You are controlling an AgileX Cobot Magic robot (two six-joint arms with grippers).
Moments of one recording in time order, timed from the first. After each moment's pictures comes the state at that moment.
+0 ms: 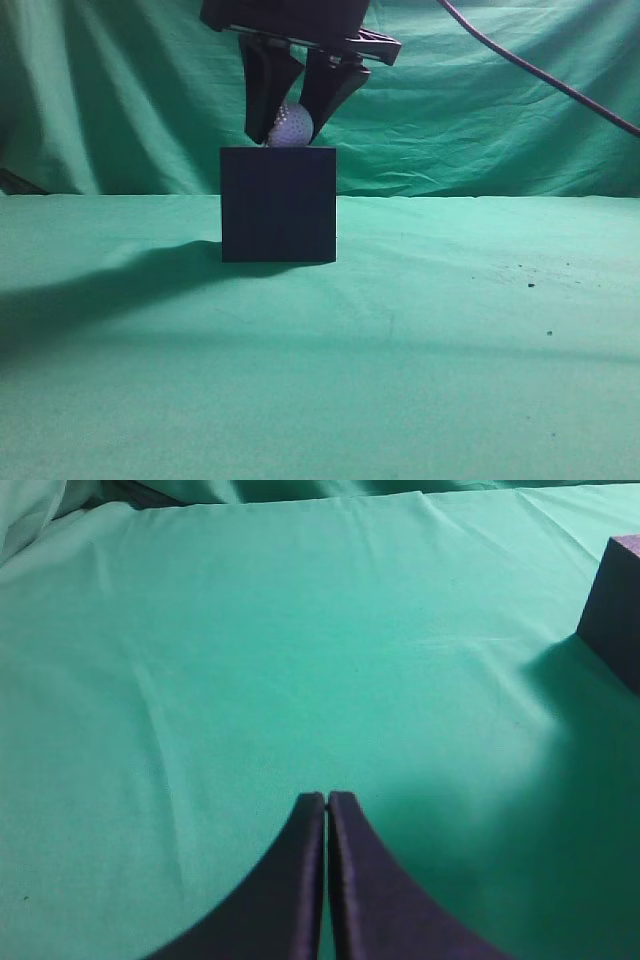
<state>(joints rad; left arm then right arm) -0.10 -0.02 0.02 0.09 0.36 -0.03 0.67 1.99 -1.60 0.13 0.74 -0.21</state>
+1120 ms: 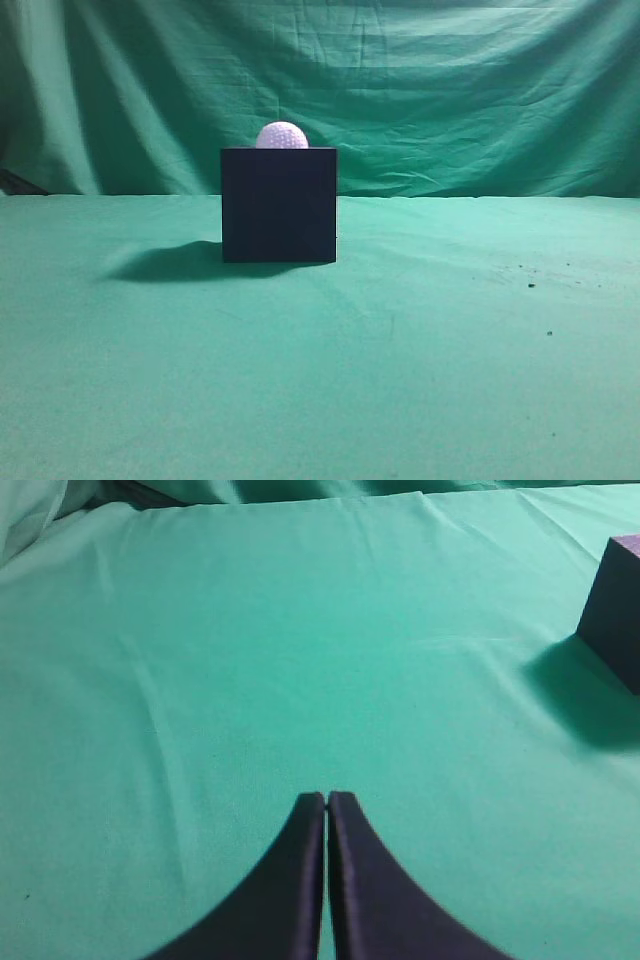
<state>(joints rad) -0.10 -0.02 0.02 0.09 0.36 -0.03 0.67 1.72 -1.85 0.03 1.25 -0.07</state>
